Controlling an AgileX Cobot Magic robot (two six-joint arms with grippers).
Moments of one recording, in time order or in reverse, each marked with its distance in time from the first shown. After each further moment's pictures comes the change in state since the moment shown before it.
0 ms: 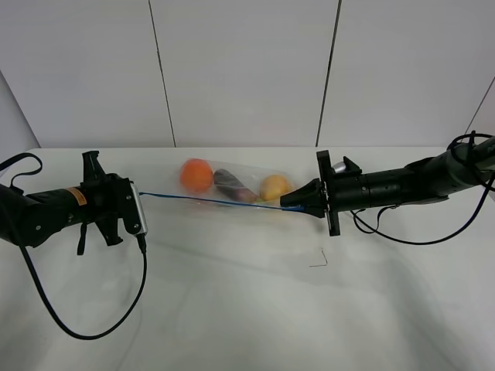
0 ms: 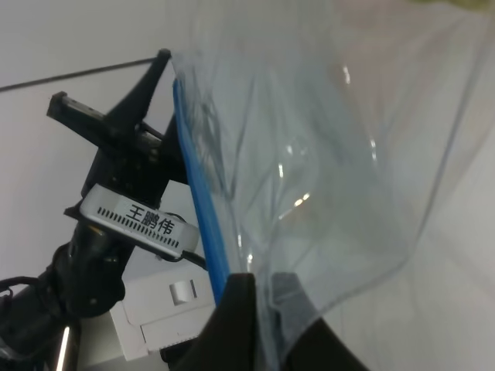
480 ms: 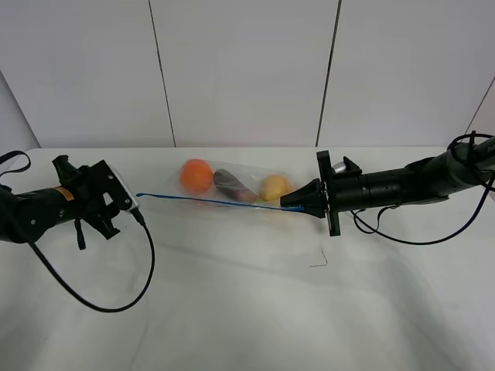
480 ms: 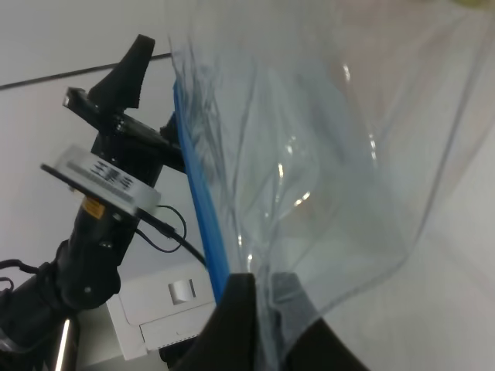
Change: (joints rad) left arm 0.045 0.000 0.000 -0.226 0.020 -0.253; right arm 0.000 0.000 0.000 -0.001 0.000 0.000
